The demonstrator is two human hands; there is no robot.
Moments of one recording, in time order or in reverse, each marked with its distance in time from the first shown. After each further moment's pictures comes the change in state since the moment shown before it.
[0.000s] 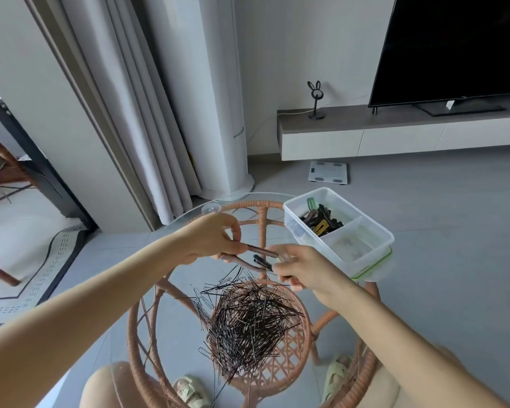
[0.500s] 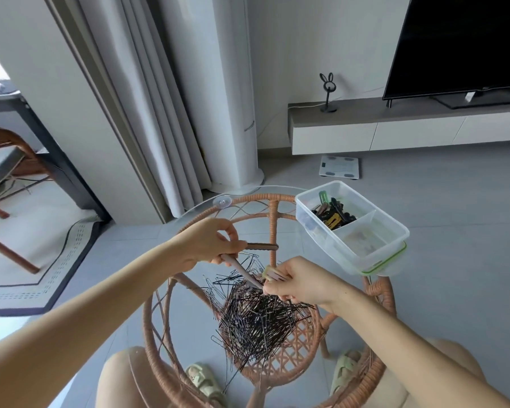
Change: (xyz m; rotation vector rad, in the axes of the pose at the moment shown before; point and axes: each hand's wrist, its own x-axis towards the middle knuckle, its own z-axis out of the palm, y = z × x) left_hand -0.018 -0.025 0.003 -0.220 0.020 -0.110; right_hand -0.008 0.009 0.023 -0.415 -0.188 -0.080
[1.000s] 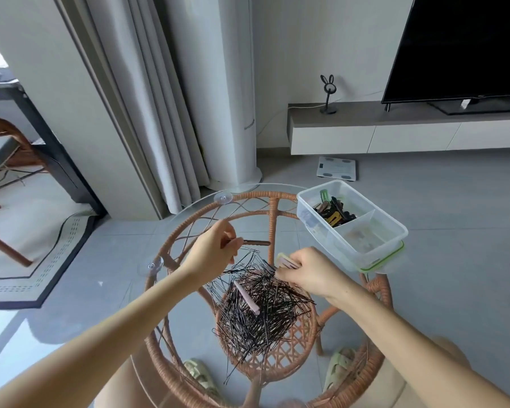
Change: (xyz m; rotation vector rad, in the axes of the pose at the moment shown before) left_hand -0.007 -0.030 0.033 0.149 0.345 0.205; right_hand -0.005 -0.006 -0.001 -0.132 0.236 0.031
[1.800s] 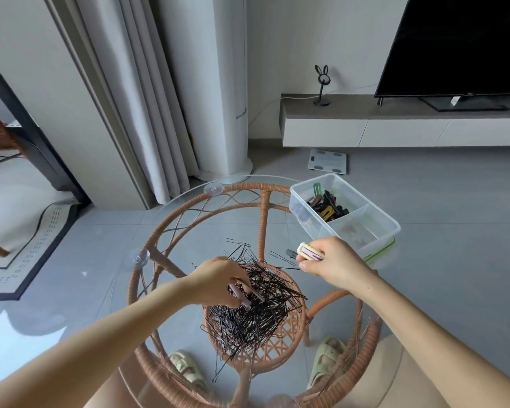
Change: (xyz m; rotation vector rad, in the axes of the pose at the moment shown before) left_hand -0.004 -0.022 0.033 0.381 -0.524 0.264; right_hand -0.006 0.024 -0.035 -0.147 0.113 0.002
